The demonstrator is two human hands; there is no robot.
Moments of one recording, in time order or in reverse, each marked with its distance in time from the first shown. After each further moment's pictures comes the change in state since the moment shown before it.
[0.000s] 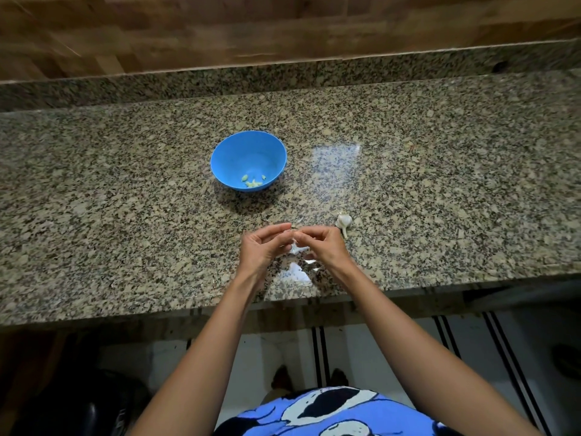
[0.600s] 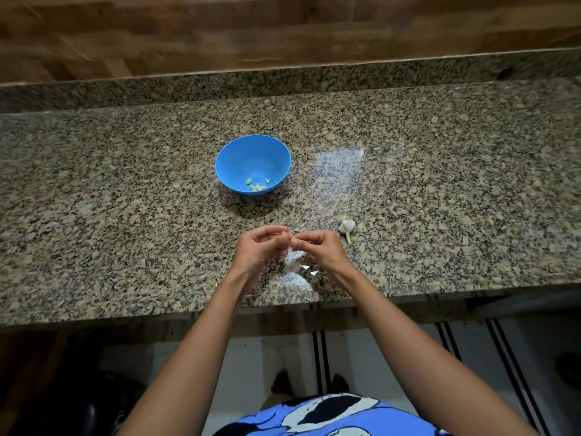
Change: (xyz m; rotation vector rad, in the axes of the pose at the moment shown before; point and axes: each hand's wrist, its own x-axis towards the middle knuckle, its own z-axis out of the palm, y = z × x) left_hand 0.007 0.013 -0.015 0.081 -0.065 -0.026; right_hand 0.008 0.000 0.001 -0.045 -0.145 -0.045
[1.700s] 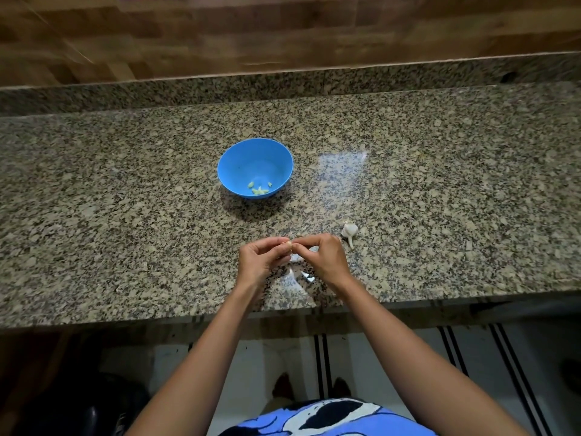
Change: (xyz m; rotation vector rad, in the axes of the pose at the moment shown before) left_hand -0.003 -0.015 0.005 -0.061 0.137 0.007; right_hand 0.002 0.002 0.007 -0.503 0.161 -0.141
